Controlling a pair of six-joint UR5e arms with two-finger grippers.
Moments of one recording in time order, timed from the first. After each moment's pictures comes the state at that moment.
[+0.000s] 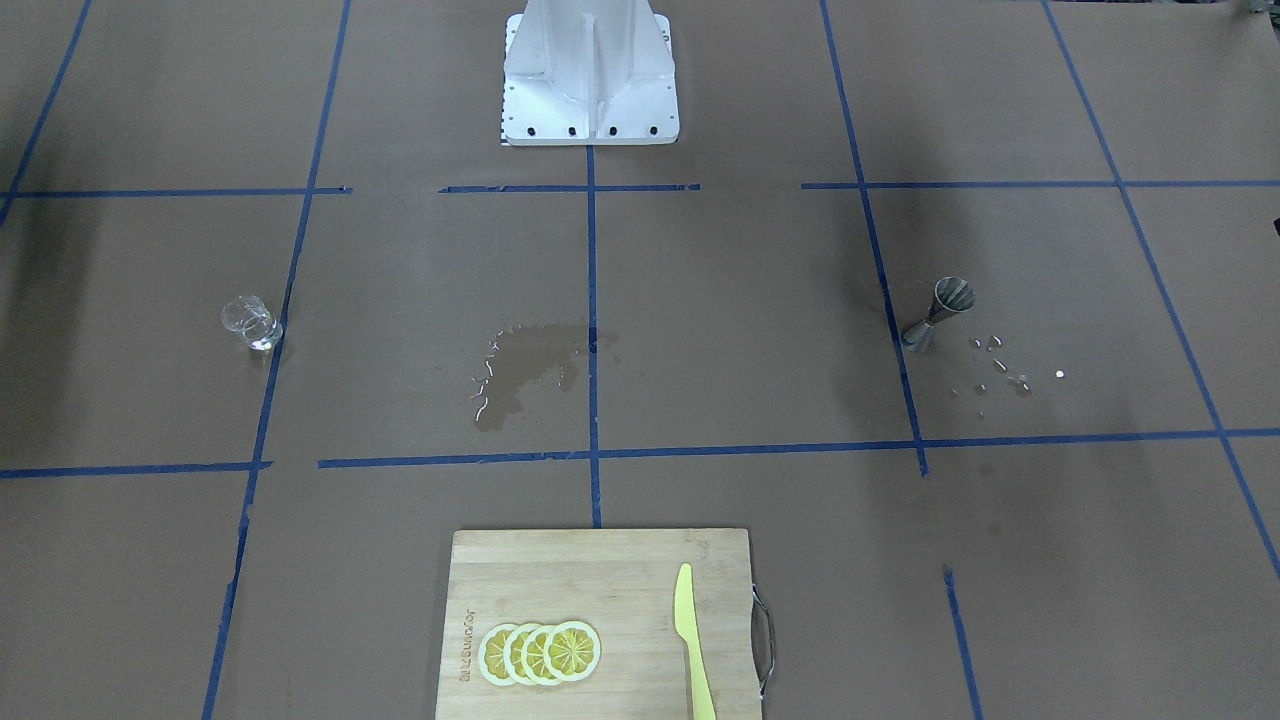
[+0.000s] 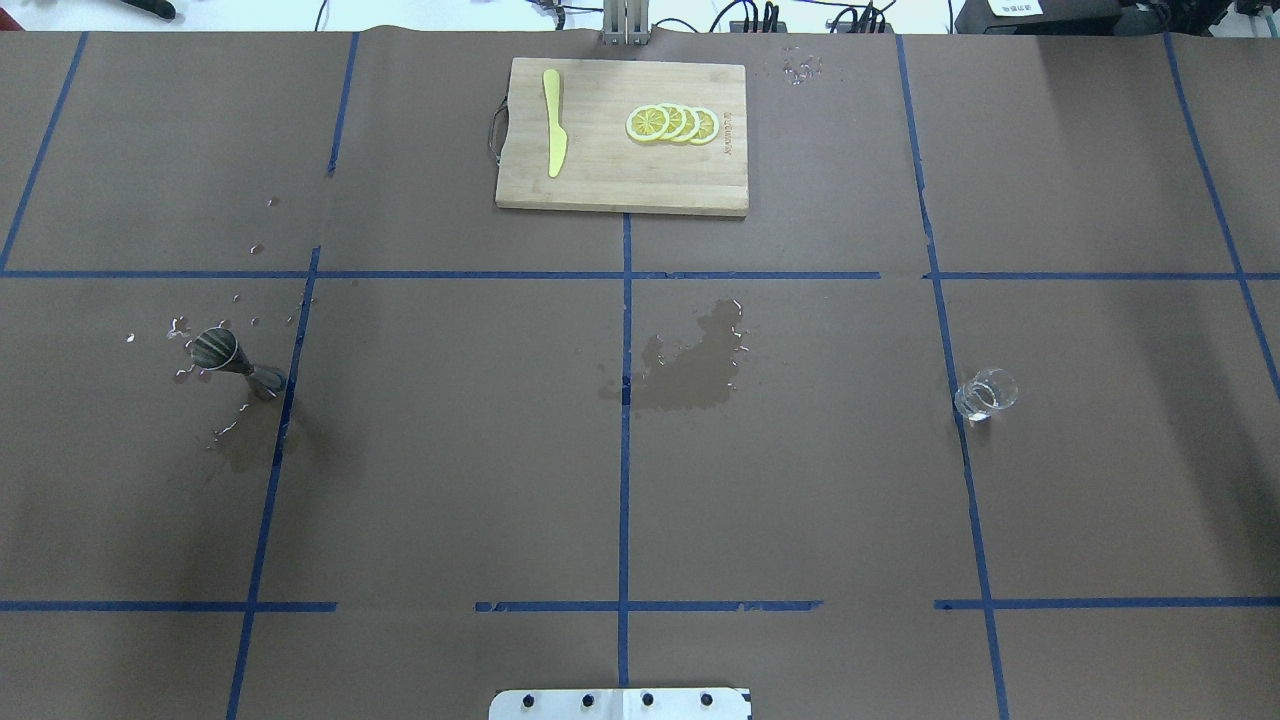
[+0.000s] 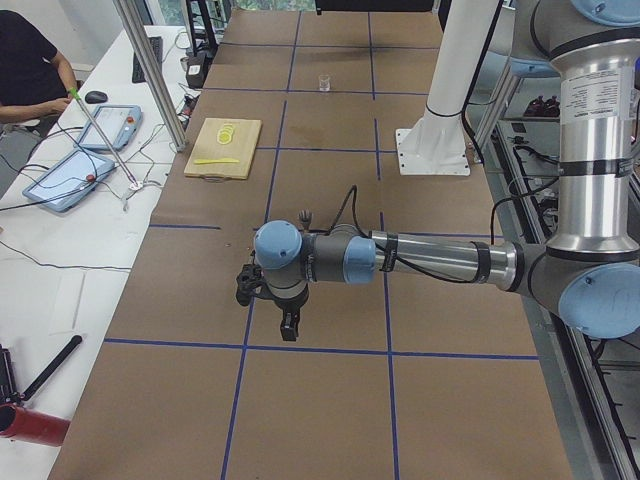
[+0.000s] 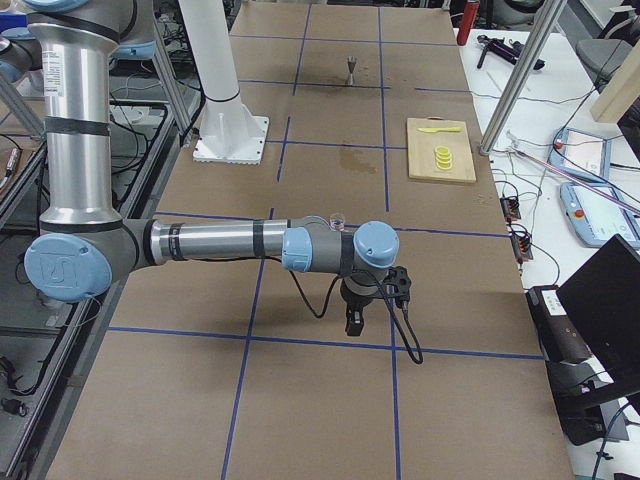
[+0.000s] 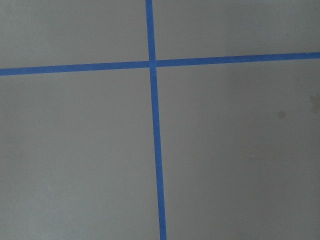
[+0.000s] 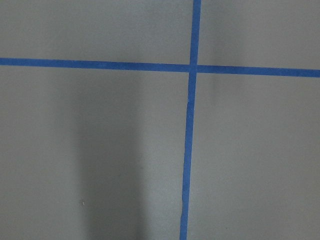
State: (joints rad) left arm -1.52 -1.48 -1.75 -1.50 -2.39 0.02; right arm 1.50 -1.61 1.68 -1.68 2.36 -0.01
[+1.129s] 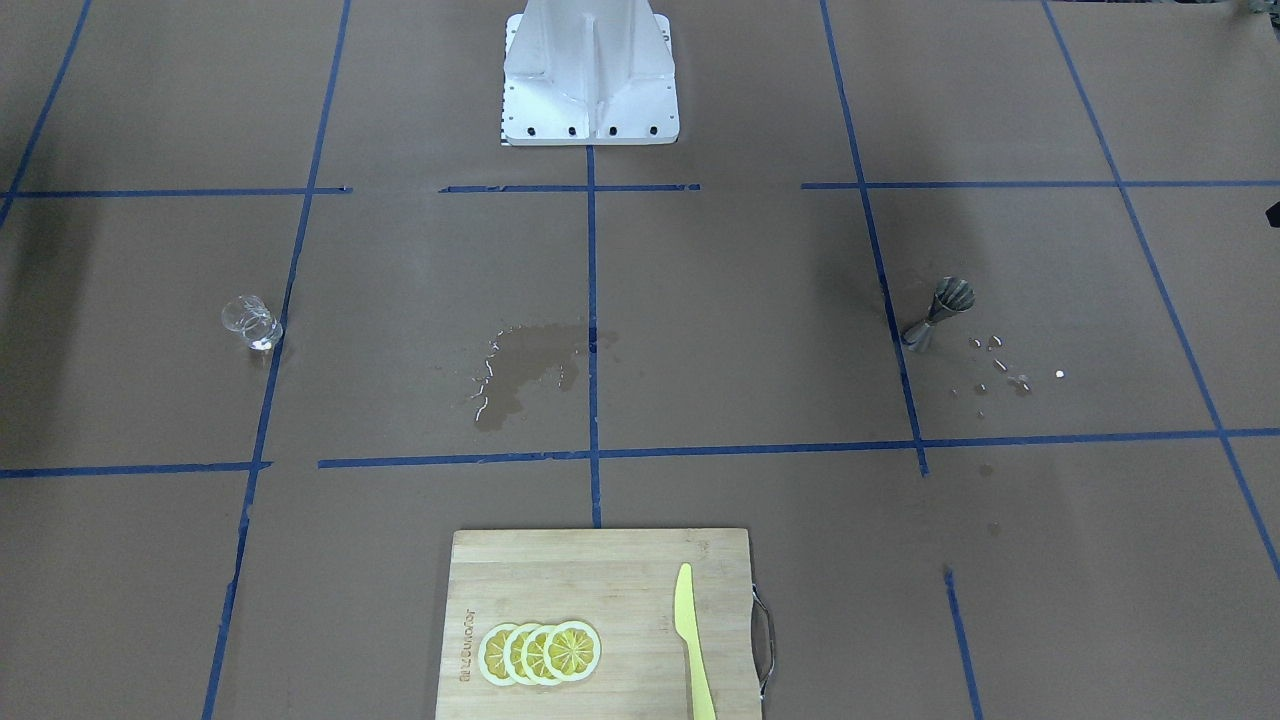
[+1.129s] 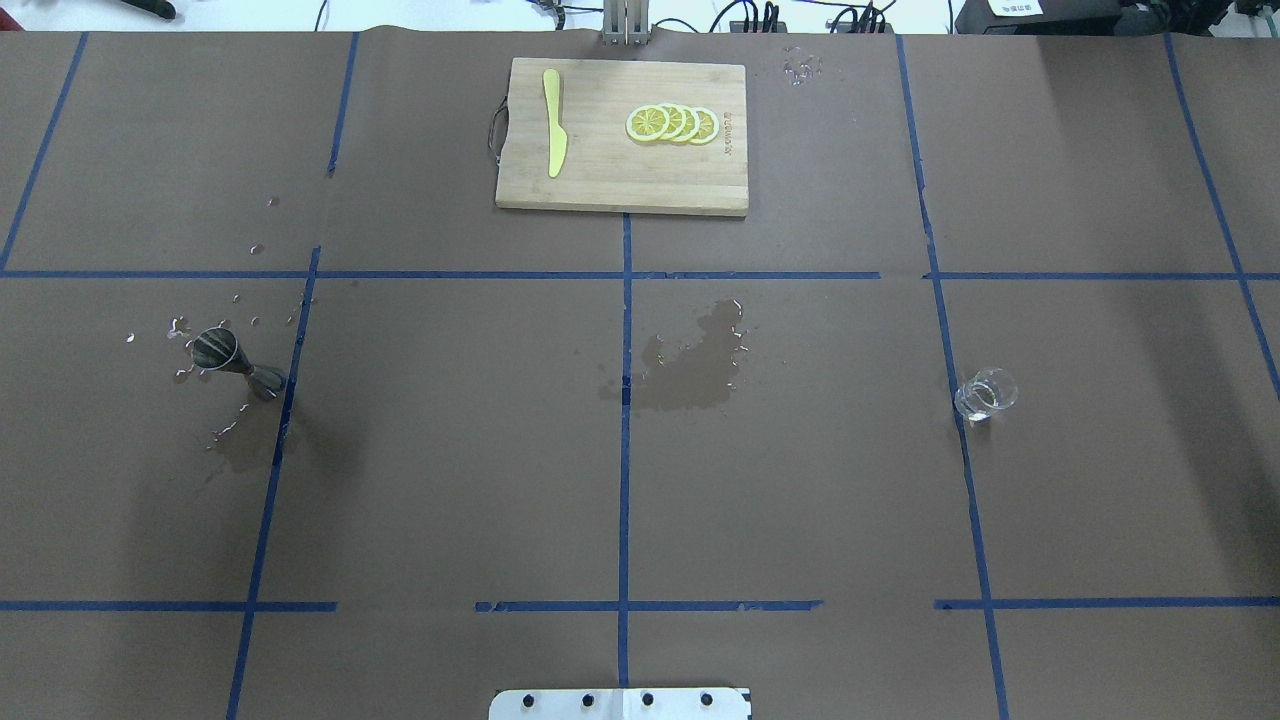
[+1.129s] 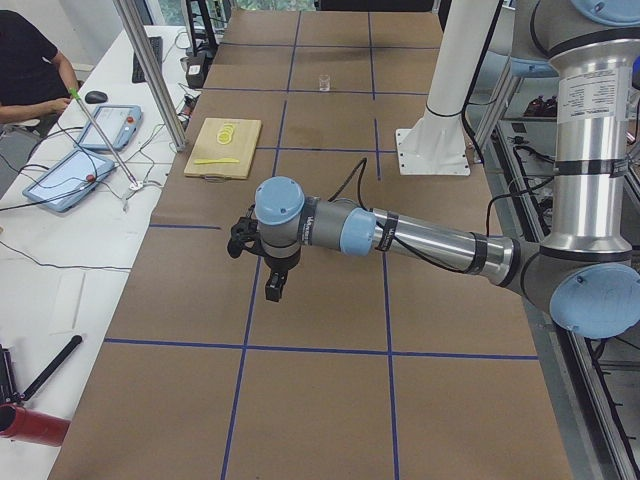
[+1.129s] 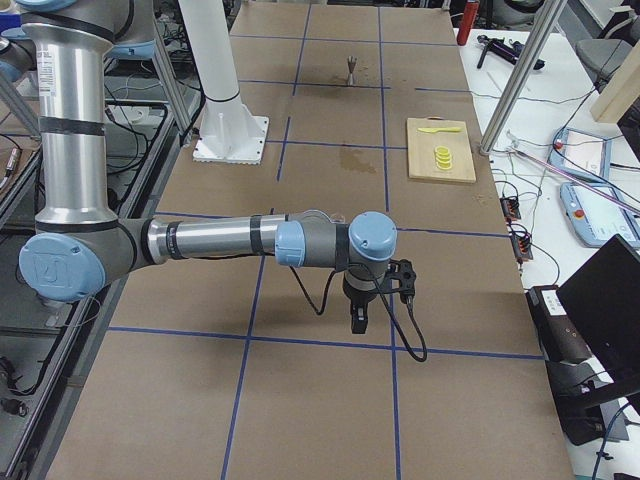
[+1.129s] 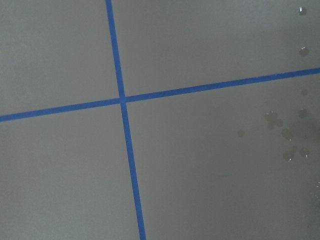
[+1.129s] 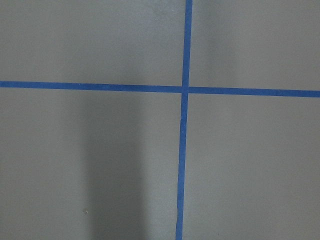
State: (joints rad) left arm -1.52 -1.50 -1.86 -1.60 -2.49 0.02; right arm 1.56 -1.61 1.72 -1.68 2.36 -0.01
